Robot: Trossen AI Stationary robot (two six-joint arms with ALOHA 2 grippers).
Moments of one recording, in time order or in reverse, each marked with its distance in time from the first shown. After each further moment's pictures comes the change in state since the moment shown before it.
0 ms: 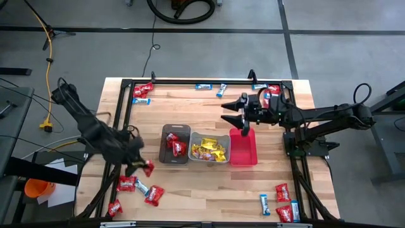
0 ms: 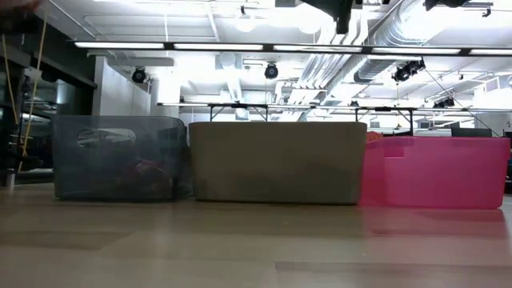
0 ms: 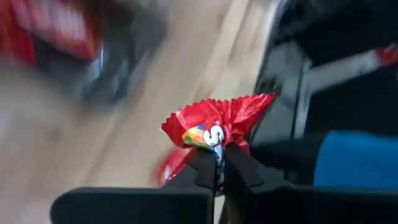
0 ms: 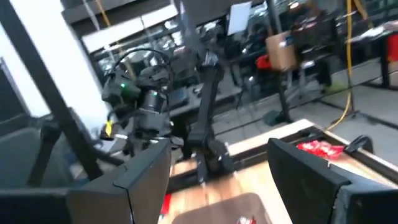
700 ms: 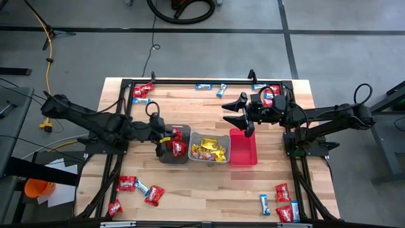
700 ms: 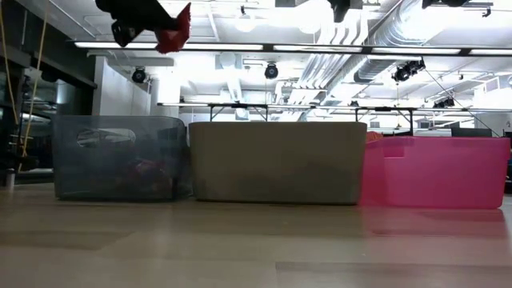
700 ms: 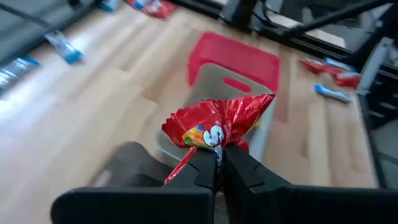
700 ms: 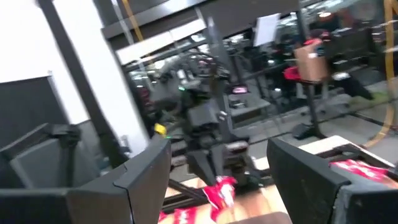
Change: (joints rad) left arm 0.466 0.195 0.031 0.320 -0.108 0.714; right arm 0.000 -0.008 0.000 0.079 -0.114 0.019
